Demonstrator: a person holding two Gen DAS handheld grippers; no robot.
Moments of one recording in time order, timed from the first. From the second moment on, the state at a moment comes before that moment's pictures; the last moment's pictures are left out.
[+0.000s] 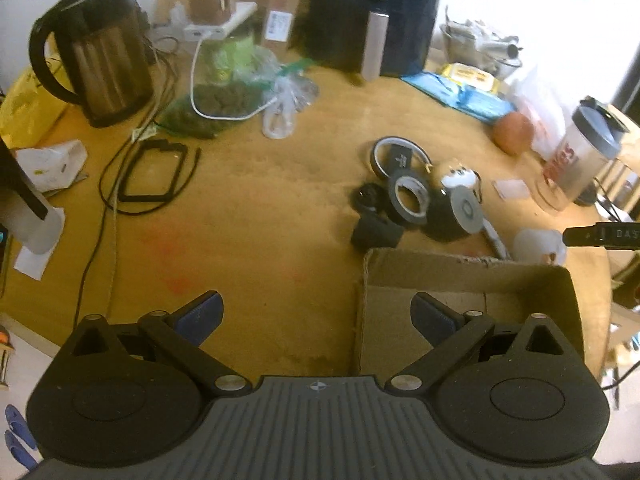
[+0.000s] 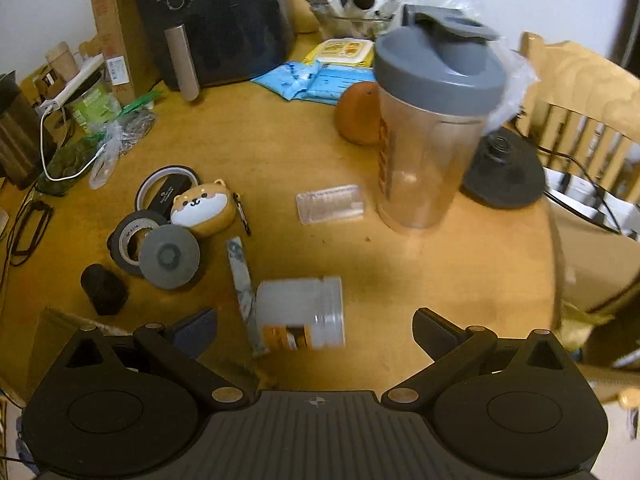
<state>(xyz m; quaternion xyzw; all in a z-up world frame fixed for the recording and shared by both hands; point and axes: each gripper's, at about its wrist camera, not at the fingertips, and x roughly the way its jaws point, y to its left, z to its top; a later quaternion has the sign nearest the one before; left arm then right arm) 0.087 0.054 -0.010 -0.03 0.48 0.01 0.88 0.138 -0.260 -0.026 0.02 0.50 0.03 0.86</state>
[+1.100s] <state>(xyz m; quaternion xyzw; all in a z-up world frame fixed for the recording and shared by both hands) 0.128 0.012 -0.003 -0.03 0.46 -0.04 0.89 0.189 -0.271 -0.064 0.07 0.55 0.07 0.83</state>
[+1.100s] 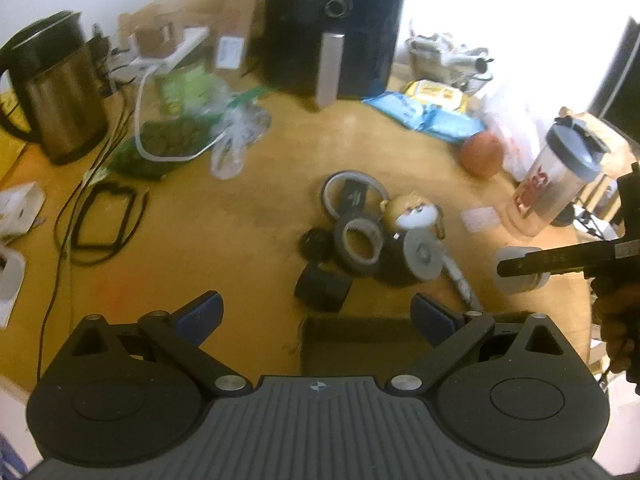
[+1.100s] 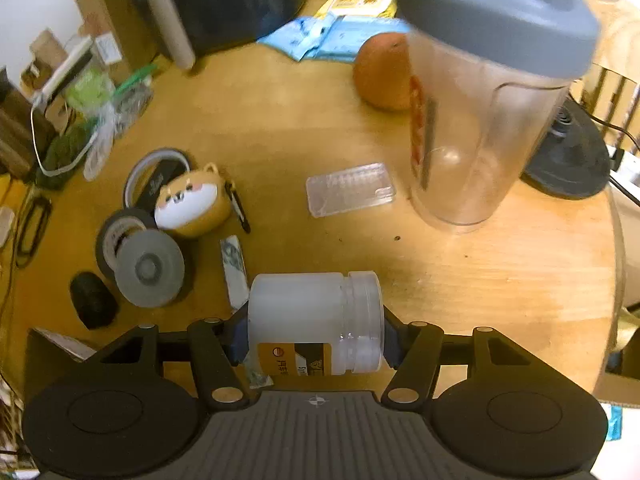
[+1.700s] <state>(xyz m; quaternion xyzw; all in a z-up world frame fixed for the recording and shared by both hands) 0.173 0.026 -0.018 -0.01 0.48 -0.11 0.87 0.154 -0.282 -0.006 0.11 0.50 0.04 0.86</state>
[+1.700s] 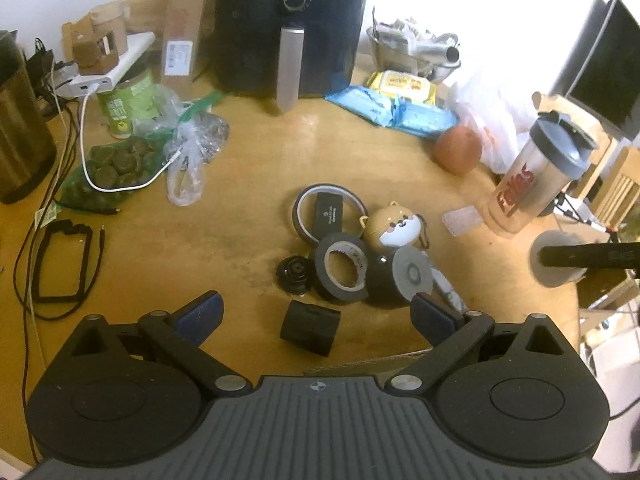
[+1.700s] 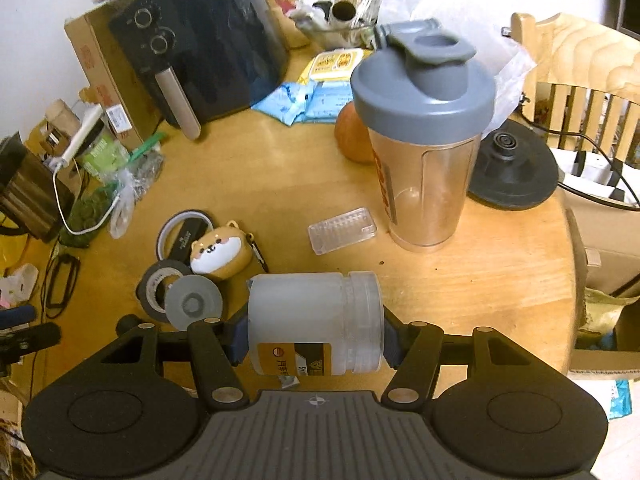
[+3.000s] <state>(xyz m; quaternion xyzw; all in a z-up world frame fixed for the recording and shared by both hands) 0.229 0.019 -0.111 0.04 0.59 -0.13 0.79 0.100 -0.259 0.009 0.13 0.48 0.06 0.86</state>
